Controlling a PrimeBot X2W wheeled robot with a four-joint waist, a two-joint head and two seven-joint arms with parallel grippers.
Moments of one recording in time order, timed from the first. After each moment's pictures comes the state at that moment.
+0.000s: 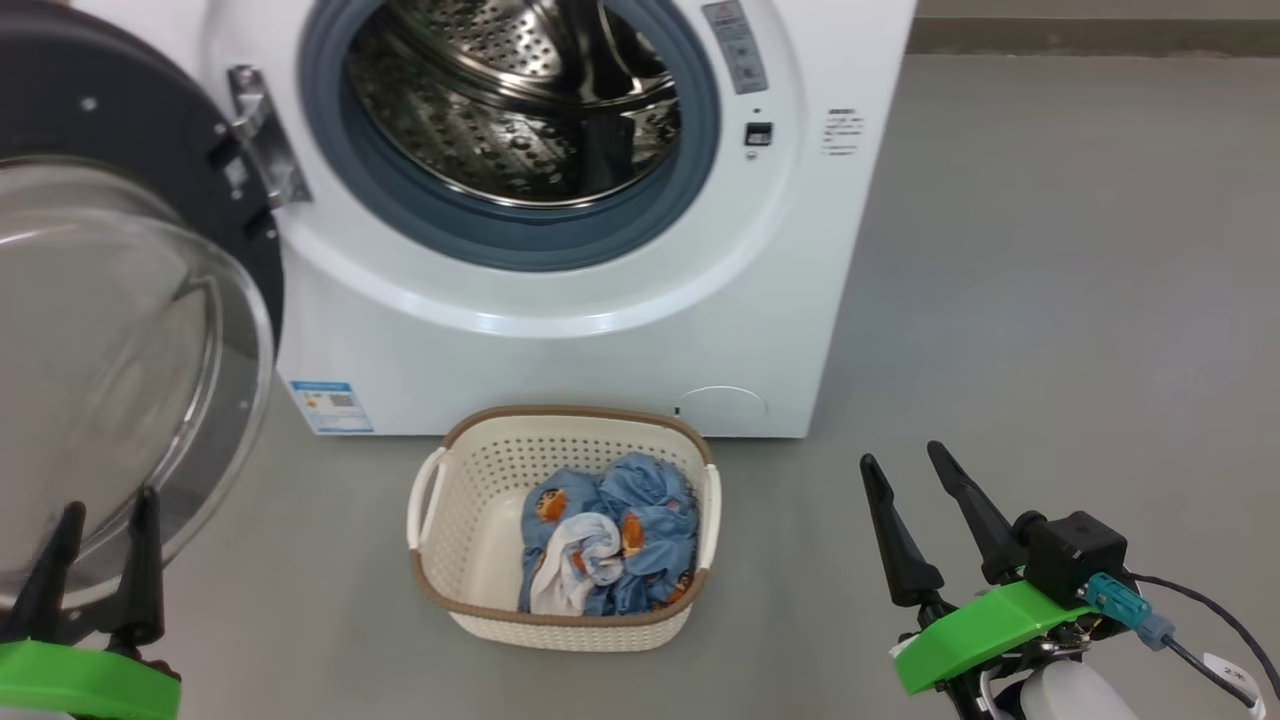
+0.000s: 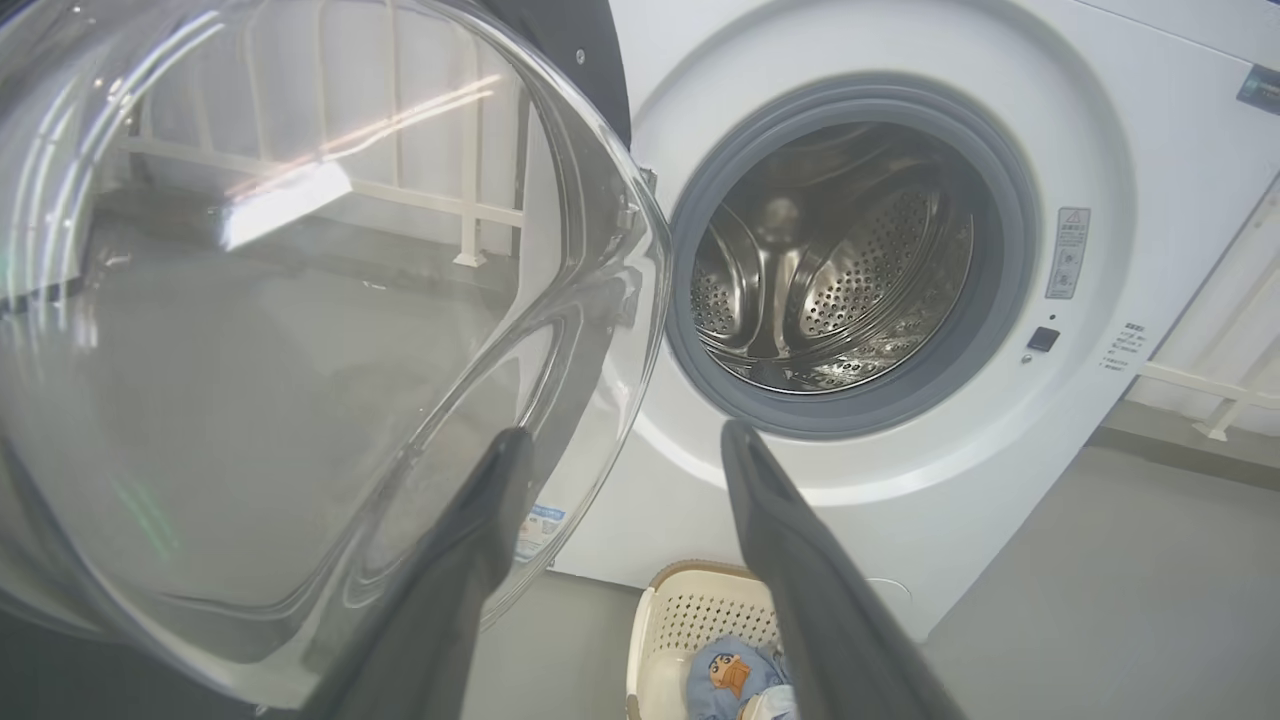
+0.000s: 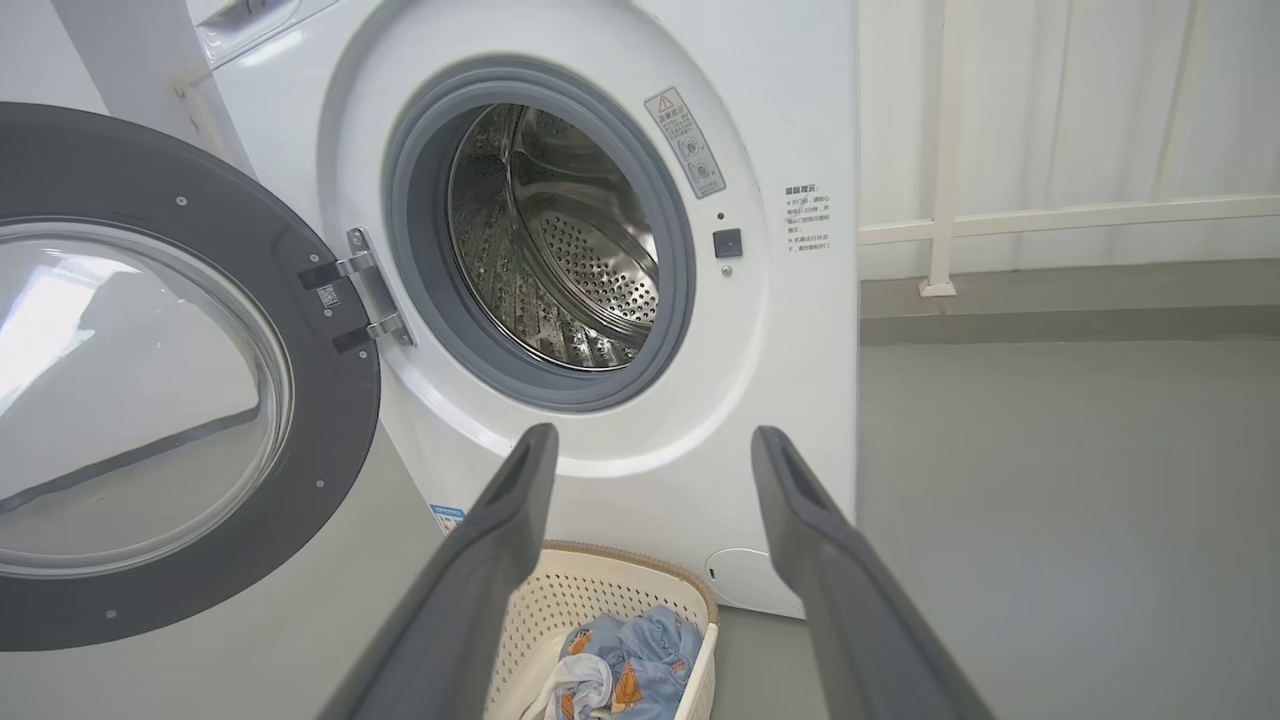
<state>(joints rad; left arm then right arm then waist) -0.20 0.49 -0.18 0.44 -0.80 -0.12 -0.25 -0.15 -0.05 0.20 0.32 0.32 0.13 -0.25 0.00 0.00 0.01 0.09</state>
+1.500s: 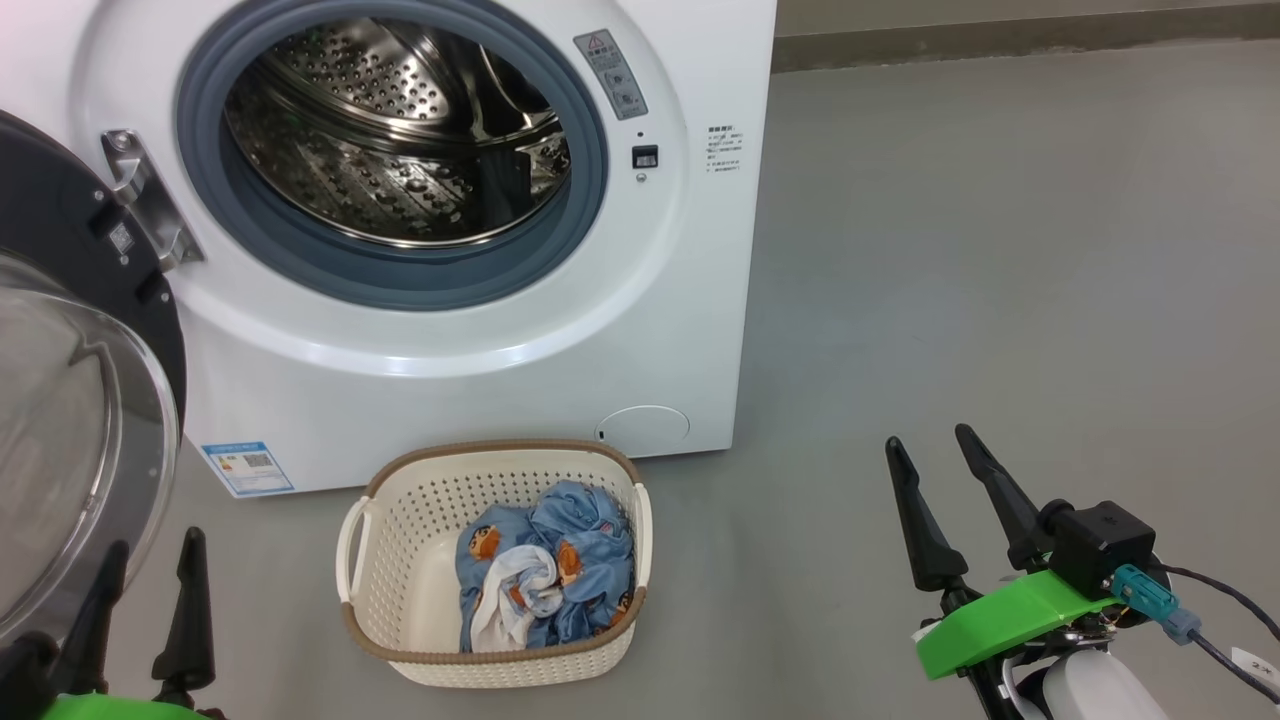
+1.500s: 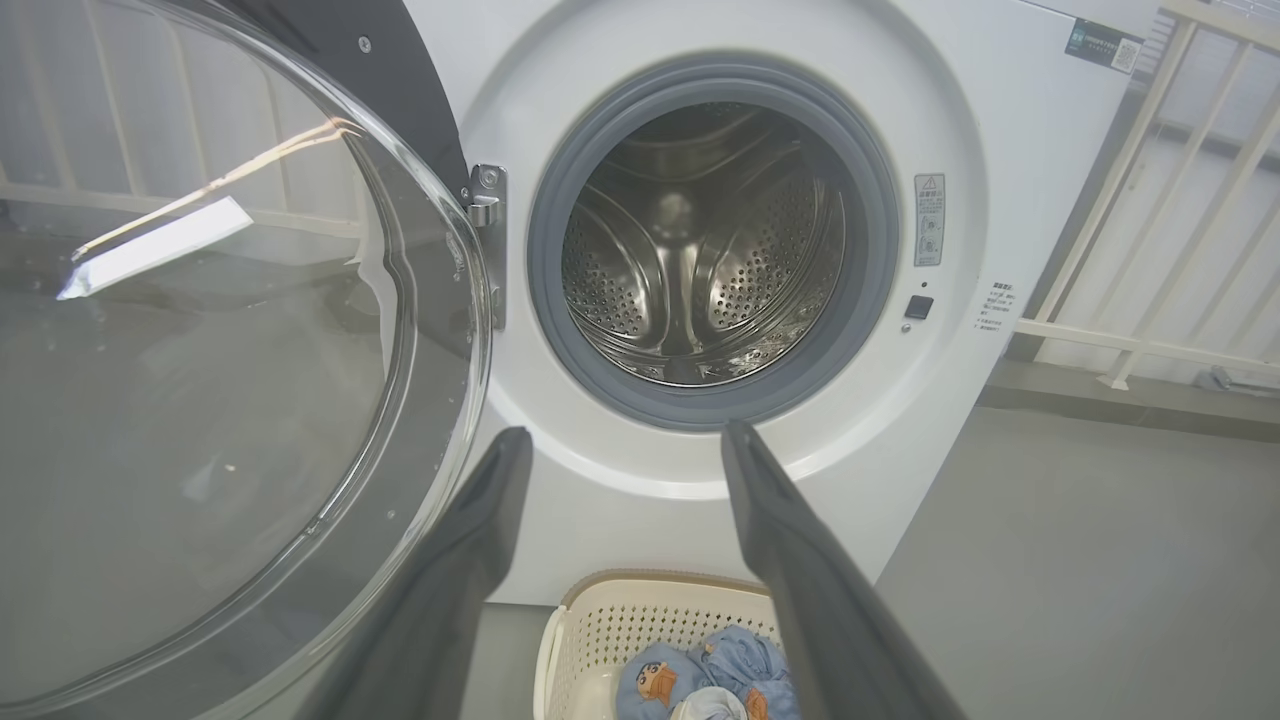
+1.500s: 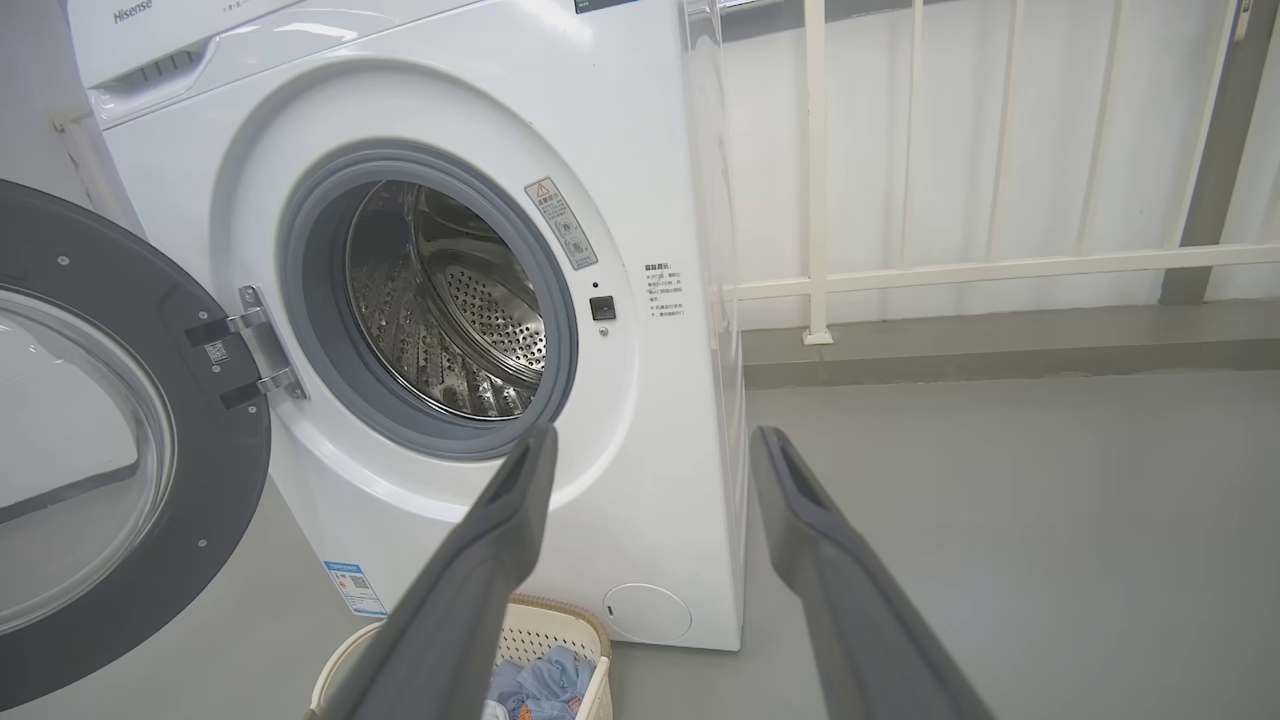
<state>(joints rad) -0.08 0.37 -0.09 0.31 -0.62 -0.10 -0.25 -0.16 -0.07 0.16 0.30 0.30 0.13 -0.25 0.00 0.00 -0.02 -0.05</state>
